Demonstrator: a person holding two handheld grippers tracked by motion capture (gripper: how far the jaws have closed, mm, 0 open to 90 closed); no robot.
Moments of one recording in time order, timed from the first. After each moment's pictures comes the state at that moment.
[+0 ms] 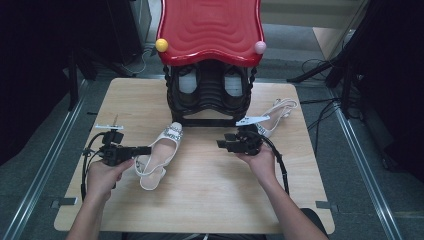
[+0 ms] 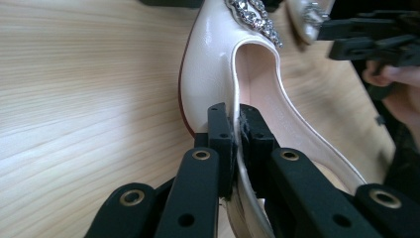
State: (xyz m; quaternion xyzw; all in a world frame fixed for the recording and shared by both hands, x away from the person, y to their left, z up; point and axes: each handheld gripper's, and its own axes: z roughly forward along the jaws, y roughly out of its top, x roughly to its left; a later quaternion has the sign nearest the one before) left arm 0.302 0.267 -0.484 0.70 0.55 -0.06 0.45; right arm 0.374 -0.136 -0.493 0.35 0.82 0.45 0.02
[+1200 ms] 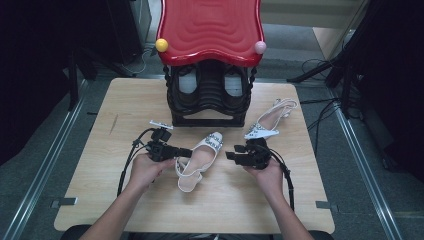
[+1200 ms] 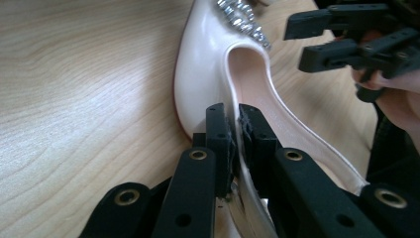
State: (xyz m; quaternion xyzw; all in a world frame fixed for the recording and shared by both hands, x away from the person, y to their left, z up) left arm 0.344 0.162 -0.508 0.77 0.47 -0.11 0.42; right arm 0.339 -0.159 -0.507 0.39 0.82 0.42 0.04
